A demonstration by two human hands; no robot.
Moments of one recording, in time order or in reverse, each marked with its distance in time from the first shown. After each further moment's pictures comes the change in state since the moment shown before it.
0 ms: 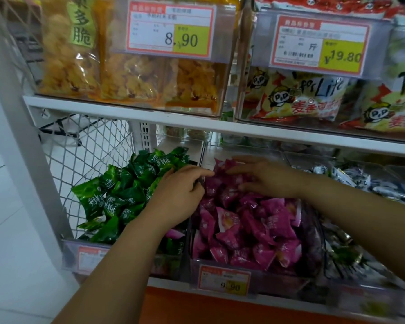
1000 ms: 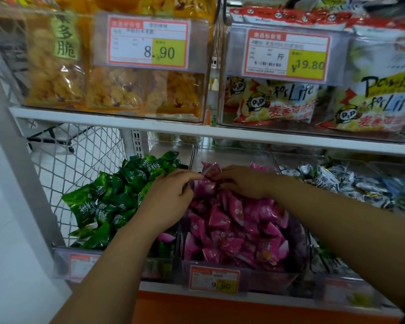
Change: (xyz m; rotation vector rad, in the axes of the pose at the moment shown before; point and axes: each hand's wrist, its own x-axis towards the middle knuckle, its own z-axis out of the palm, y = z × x) left_hand -0.002 0.001 0.000 0.030 0.026 0.012; right_hand 0.021 -0.003 0.018 0.090 -0.125 0.139
